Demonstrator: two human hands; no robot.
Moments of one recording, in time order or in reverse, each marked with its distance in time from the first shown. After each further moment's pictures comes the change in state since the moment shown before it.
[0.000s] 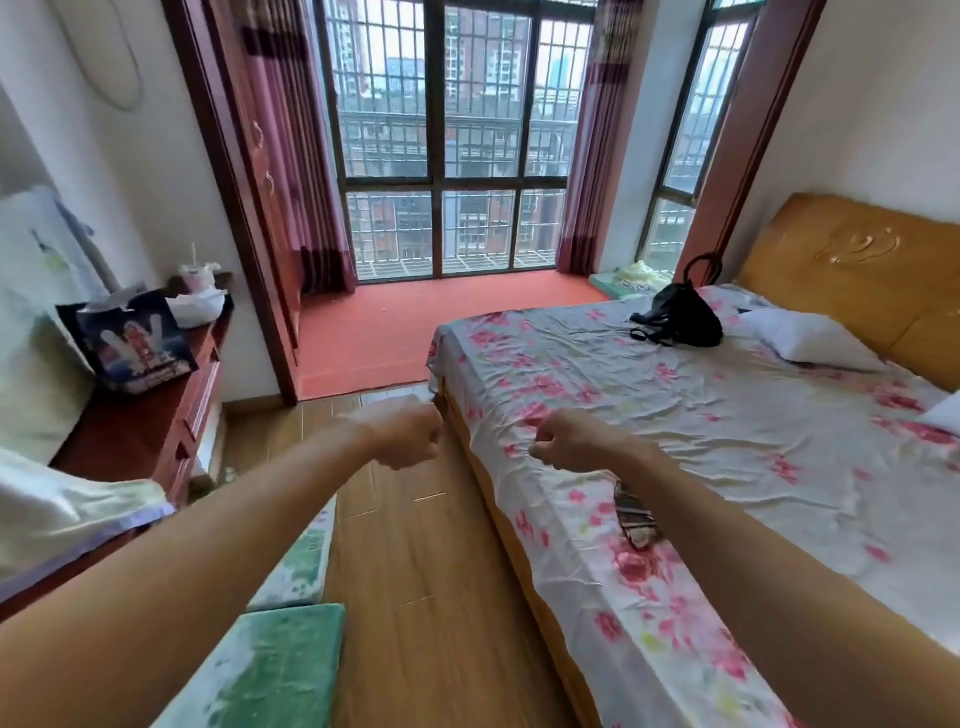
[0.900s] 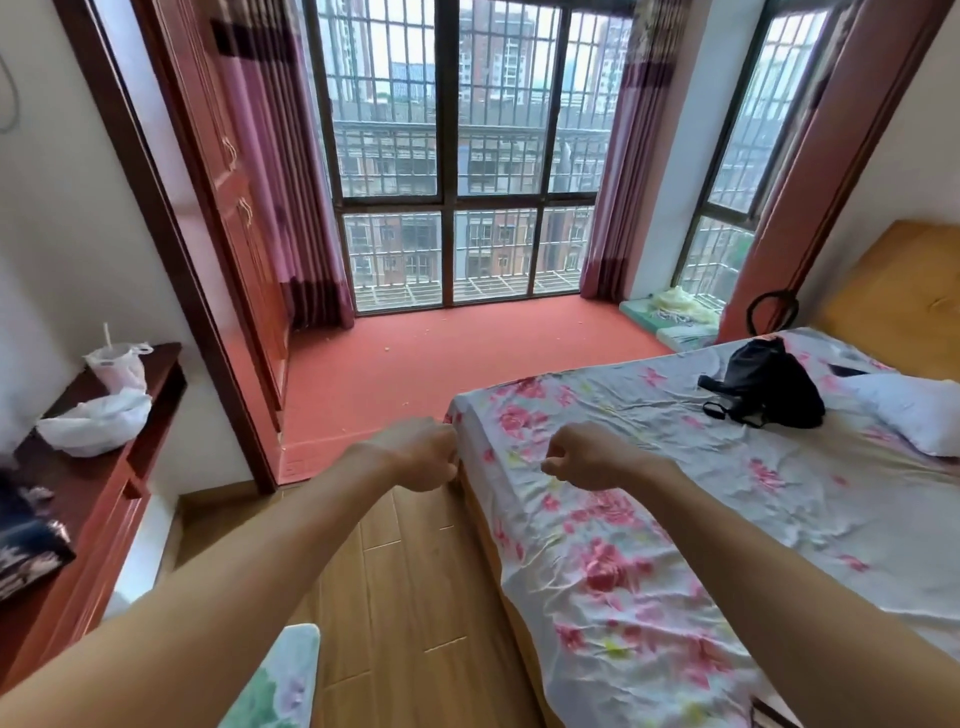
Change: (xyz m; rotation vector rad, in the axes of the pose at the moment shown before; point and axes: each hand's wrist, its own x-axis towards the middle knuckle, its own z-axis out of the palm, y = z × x) left_hand 0.470 -0.230 -0.153 0.008 0.020 -0.002; right_hand 0.529 0.015 -0.148 -0.055 0.031 -0.016
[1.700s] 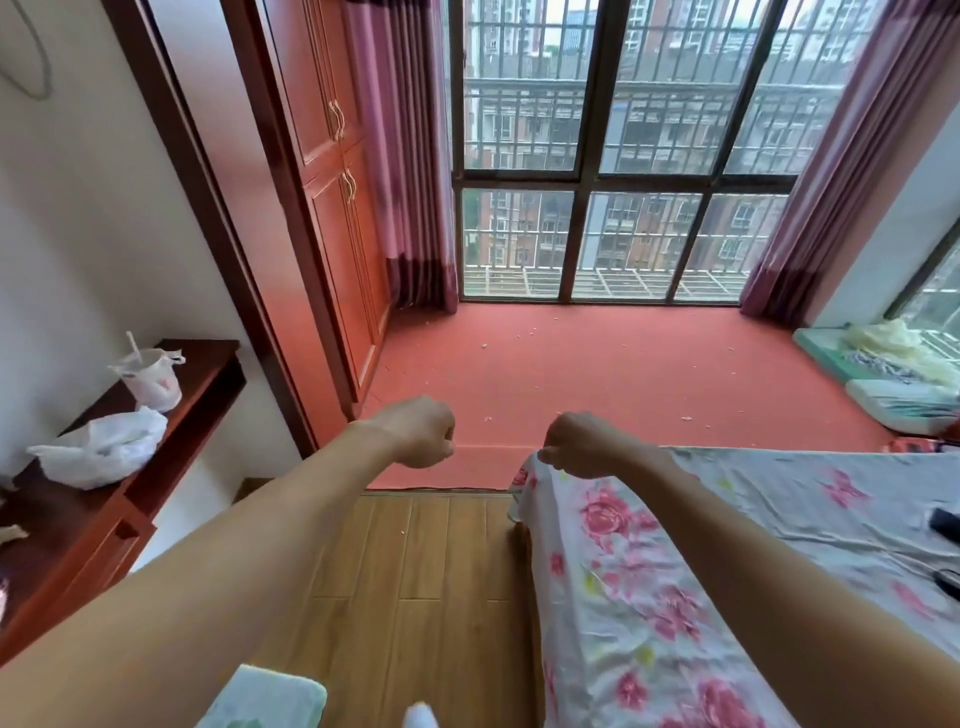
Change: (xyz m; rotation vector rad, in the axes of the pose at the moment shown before) left_hand 0.358 -0.175 -0.088 -0.130 -0.021 -0.363; right_hand 0.475 0.038 -0.070 -0.024 -0.136 -0.316
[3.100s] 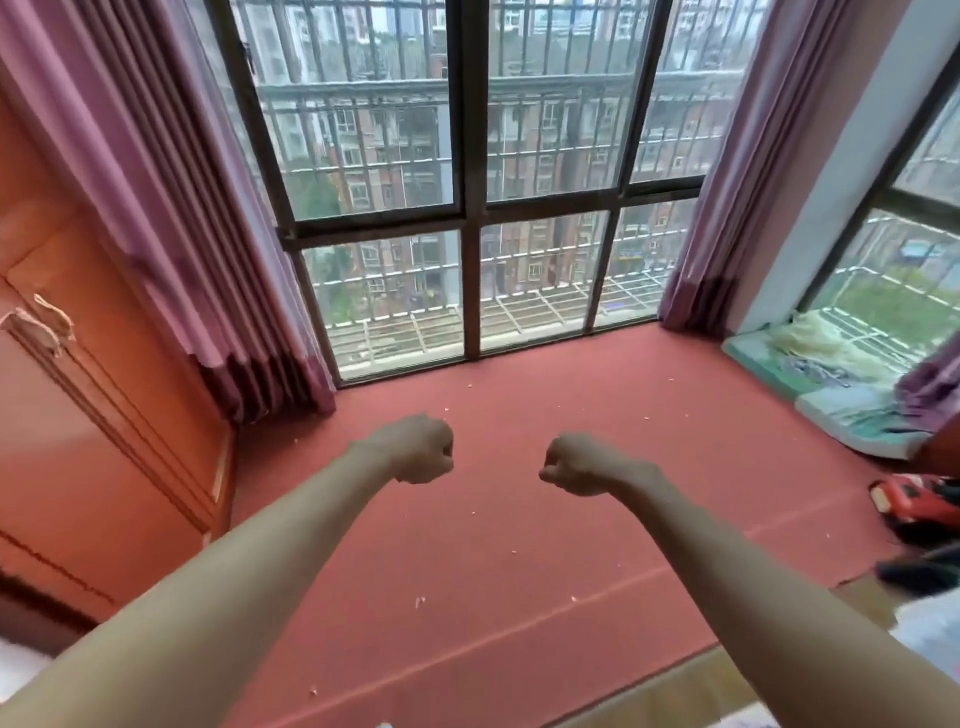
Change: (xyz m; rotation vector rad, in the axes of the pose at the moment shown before) left_hand 0.834 -0.059 -0.245 0.048 -0.127 0.266; right_hand 0.678 0.299 -0.253 0.027 0.002 0.370
